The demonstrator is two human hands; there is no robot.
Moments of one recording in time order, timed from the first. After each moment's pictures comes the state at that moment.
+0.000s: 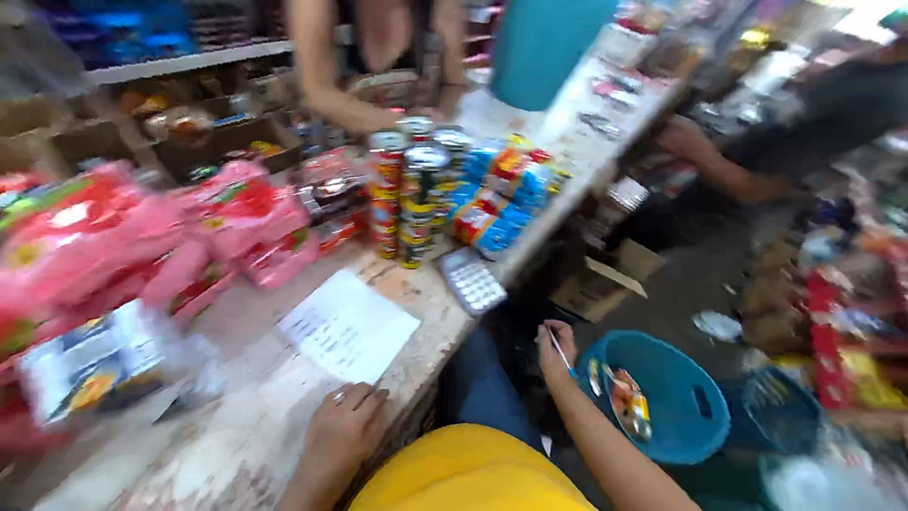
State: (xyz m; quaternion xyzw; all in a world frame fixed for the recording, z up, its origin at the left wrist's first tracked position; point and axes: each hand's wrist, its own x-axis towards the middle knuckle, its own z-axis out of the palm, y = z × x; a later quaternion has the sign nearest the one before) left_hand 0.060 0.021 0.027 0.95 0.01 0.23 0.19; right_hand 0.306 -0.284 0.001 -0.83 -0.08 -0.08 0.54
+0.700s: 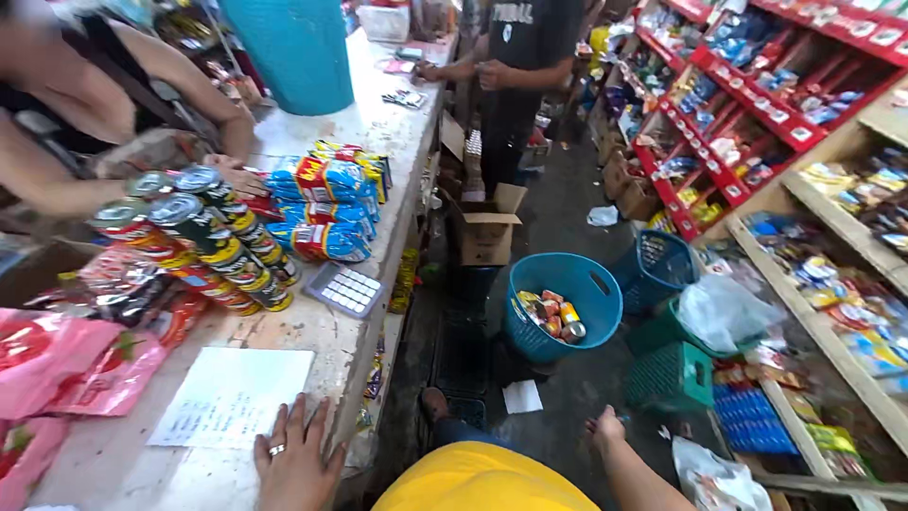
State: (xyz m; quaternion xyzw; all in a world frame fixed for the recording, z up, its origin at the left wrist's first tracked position) left_hand 0.075 -0.003 0.019 0.99 -0.01 0.06 0.12; right_hand 0.088 -0.555 -0.121 -0.53 0.62 -0.05 0.58
